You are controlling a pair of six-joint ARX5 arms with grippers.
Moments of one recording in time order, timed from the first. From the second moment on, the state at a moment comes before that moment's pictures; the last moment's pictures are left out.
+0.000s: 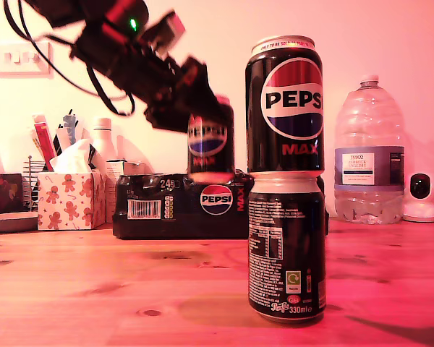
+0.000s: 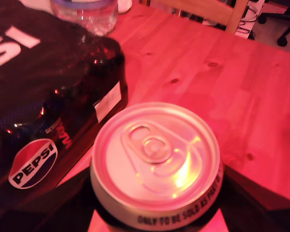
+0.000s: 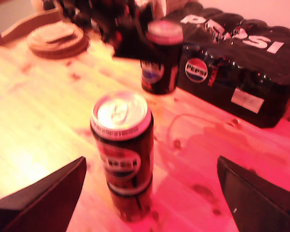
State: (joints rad) left arm -0.45 1.82 1.44 -0.26 0.61 0.27; right arm 0.75 0.60 0.79 -0.64 0.10 -0.01
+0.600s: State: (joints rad) left arm -0.45 1.70 1.44 -0.40 0.61 0.27; right arm 0.74 0.62 0.79 -0.65 0.25 0.00
